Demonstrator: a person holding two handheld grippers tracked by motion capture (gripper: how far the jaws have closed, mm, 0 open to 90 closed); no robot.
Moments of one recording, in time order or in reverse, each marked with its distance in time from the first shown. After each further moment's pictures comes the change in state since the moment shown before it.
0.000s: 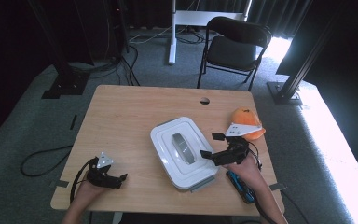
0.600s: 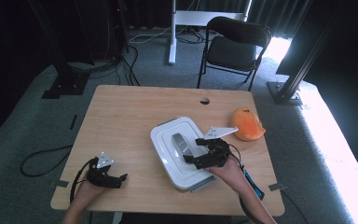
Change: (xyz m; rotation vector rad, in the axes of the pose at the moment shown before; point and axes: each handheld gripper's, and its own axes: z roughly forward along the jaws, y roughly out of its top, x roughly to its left) left arm 0.000 0.000 0.000 0.000 -0.001 0.002; right arm 0.026 0.005 0.046 0.093 0.031 0.018
